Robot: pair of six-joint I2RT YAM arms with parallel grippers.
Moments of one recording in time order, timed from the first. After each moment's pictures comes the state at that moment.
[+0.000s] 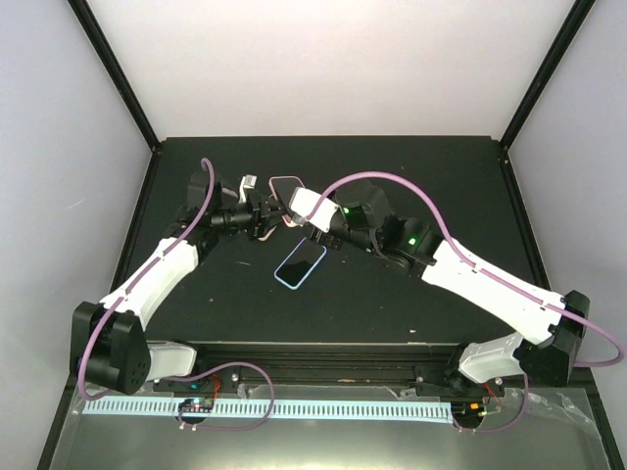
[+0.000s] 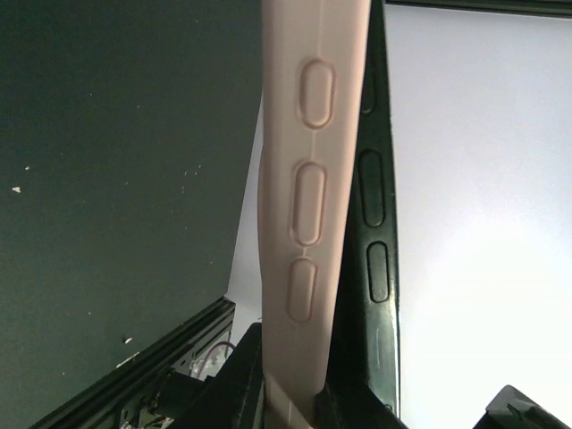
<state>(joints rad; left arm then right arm) -0.24 1.28 0.89 -0.03 0.92 -1.32 0.97 1.35 1.37 -0.47 0.14 -0.53</state>
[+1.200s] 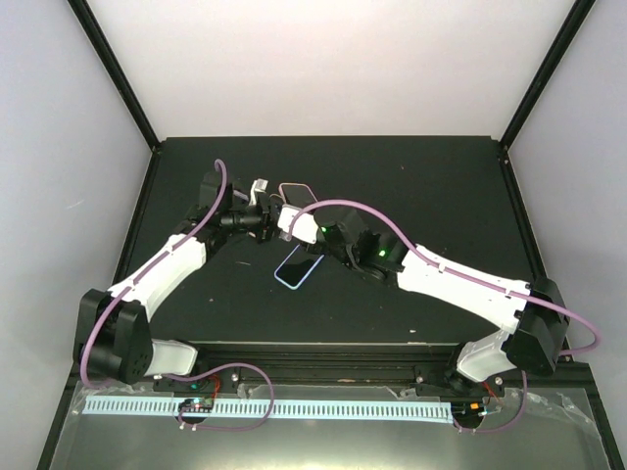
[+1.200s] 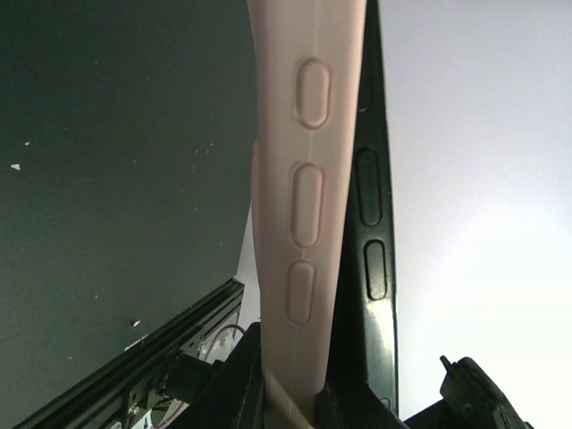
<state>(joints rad) -0.30 1.33 0.89 -0.02 0.92 -1.32 1.02 1.45 1.23 -0.25 0.37 -0.70</state>
